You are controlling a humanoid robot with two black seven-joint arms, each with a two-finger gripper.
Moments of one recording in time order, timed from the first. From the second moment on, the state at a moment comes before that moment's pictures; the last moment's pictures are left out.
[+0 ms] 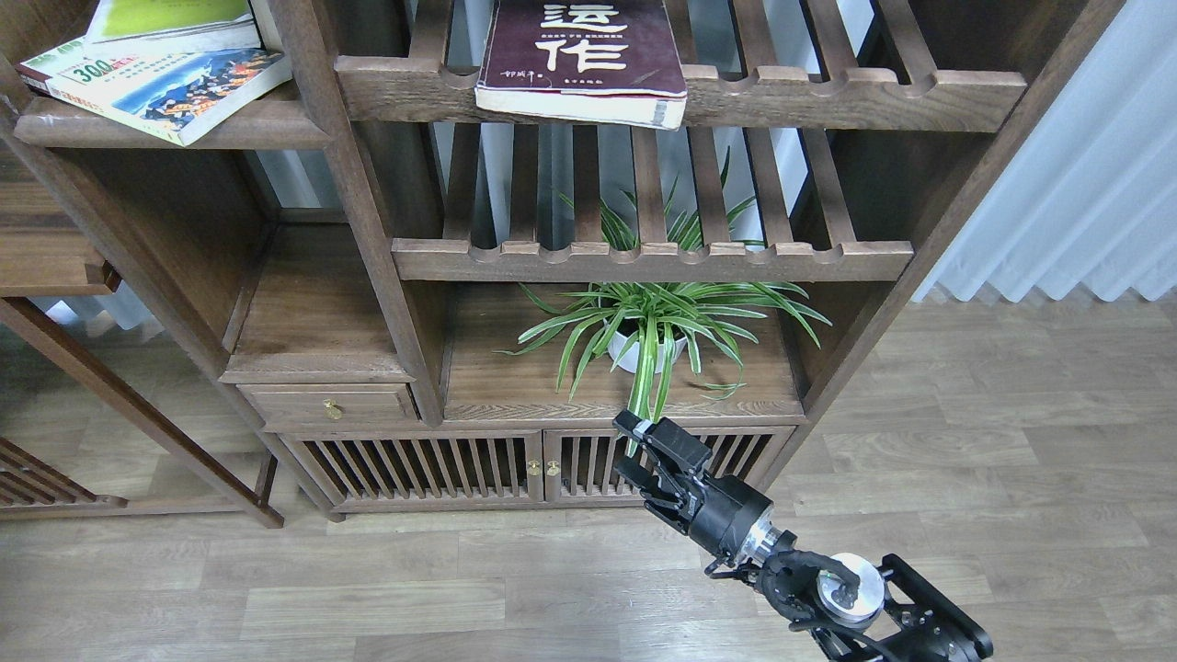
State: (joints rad) left arm -1.21 0.89 -1.01 -0.99 -0.32 -0.49 0.49; right arm 0.10 0.02 1.09 0.89 0.28 0.48 -0.49
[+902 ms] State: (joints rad) left arm -1.49 0.30 -1.00 -0.98 -0.31 -0.49 0.49; right arm 0.09 0.02 1.10 0.89 0.28 0.48 -0.49
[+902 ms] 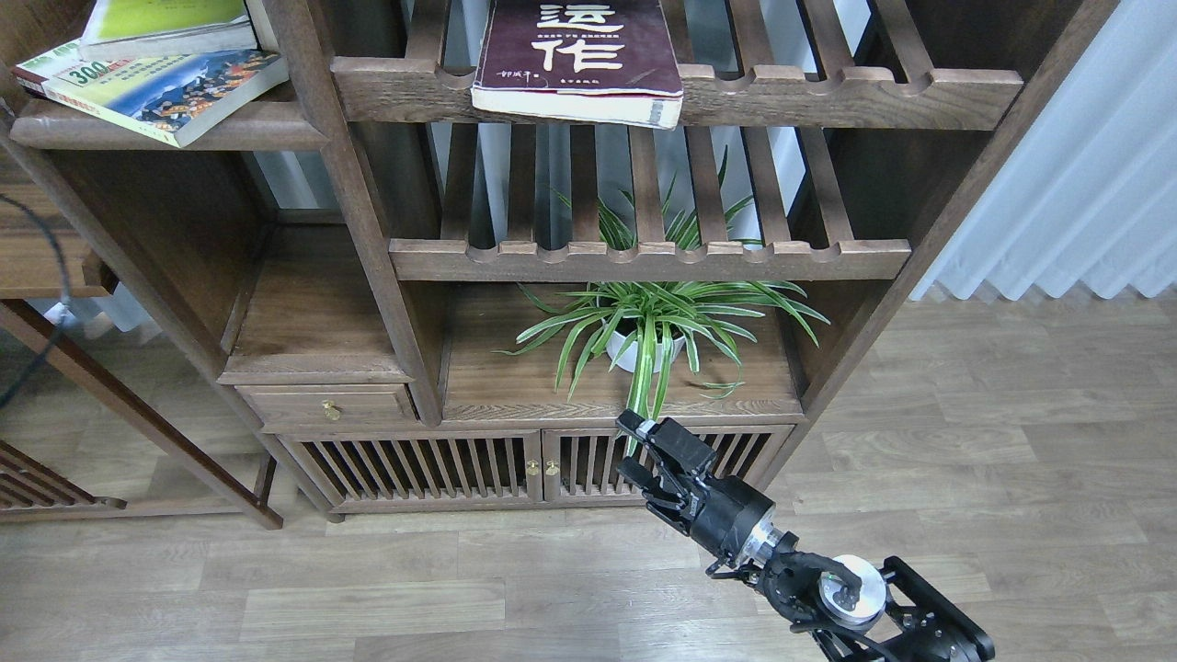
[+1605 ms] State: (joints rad) left arm -1.39 0.00 -0.99 -0.93 -0.31 -0.49 0.49; right arm 0.09 -0.02 1.27 0.89 0.28 0.49 -0.49
